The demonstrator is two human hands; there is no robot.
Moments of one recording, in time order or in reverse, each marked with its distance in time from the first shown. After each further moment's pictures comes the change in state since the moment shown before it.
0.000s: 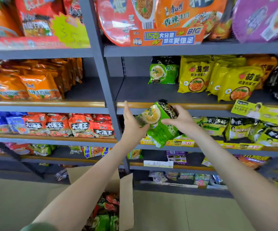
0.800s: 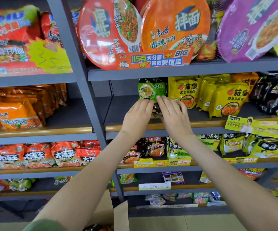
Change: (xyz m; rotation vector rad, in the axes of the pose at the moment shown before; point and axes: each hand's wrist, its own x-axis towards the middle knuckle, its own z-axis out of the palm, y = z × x) left_hand 0.100 0.051 0.012 0.875 0.208 0.906; right_hand 0.058 -0.016 -0.007 -1.117 0.642 -0.744
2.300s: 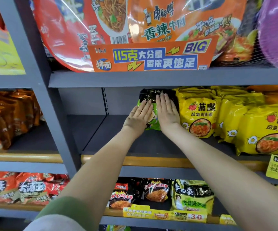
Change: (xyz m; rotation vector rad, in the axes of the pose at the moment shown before) left_hand 0.086 -0.071 0.180 0.405 -0.560 -0.072; right_hand 0.107 0.058 0.179 -0.247 -0.491 0.133
